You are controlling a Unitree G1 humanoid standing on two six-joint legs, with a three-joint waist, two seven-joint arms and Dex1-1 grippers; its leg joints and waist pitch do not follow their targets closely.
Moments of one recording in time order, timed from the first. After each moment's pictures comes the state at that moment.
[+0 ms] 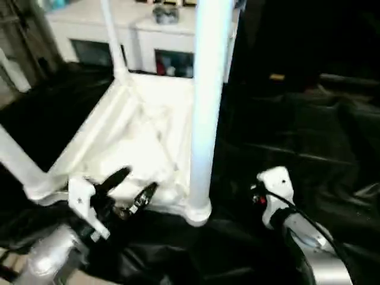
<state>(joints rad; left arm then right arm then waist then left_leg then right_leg) 0.15 0.23 -0.16 -0.32 -0.33 0.15 -0.59 0.11 -0.40 -0.05 -0.19 0.23 0.37 0.51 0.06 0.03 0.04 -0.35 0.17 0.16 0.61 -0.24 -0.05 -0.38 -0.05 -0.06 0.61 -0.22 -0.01</state>
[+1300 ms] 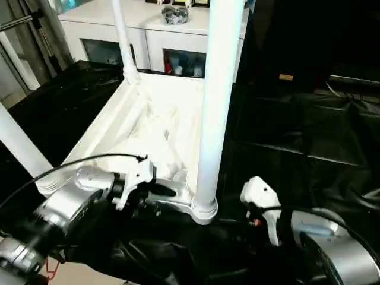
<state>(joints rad) -0.51 0.39 -0.45 0.43 -0.12 0.15 -1.17 0.08 -0.70 0.10 -0.28 0.33 0.49 0.97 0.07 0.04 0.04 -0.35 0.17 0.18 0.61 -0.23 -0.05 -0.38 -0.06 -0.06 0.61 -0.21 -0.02</state>
